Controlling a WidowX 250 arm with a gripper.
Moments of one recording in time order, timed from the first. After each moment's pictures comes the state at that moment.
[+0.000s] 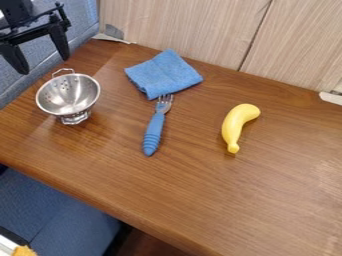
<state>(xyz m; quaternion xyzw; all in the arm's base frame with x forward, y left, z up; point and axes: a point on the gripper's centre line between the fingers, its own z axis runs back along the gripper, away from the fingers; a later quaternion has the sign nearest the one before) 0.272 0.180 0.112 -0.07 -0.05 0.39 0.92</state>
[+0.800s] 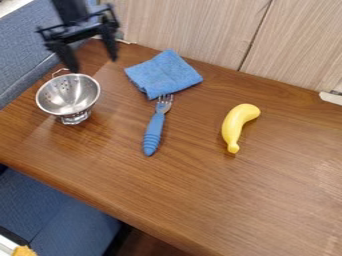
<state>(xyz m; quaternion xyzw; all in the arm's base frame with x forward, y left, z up) 0.311 0.108 0.104 -0.12 -0.02 0.28 0.95</state>
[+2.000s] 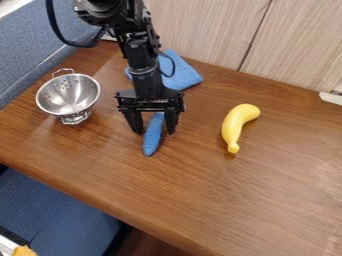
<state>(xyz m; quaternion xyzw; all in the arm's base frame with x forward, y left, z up) 0.332 0.045 -0.004 -0.07 -0.01 0.15 0.99</state>
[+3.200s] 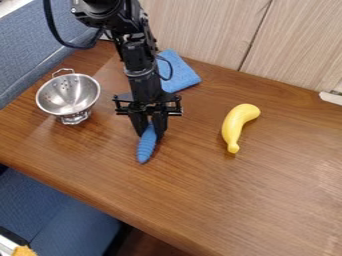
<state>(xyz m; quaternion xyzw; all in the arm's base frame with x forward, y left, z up) 0.317 0.044 -0.004 -0.08 0.02 0.12 0.99</state>
